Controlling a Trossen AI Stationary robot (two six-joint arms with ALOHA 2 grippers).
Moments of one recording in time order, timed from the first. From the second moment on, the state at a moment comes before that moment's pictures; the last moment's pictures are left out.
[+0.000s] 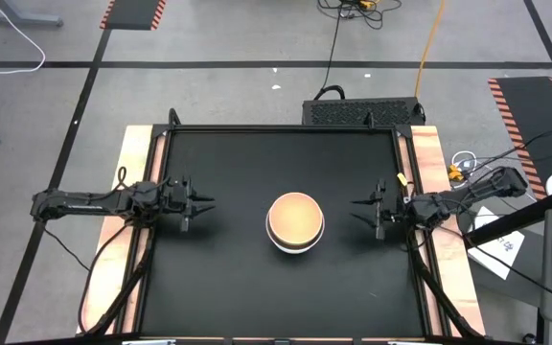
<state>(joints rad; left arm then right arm) 0.02 0.18 0.01 0.01 -0.03 0.02 0.33 0.23 0.01 0.13 0.45 0.04</state>
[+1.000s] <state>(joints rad) 0.18 0.30 0.01 0.02 0.07 0.03 -0.27 0.23 0.01 0.11 -0.11 0.09</state>
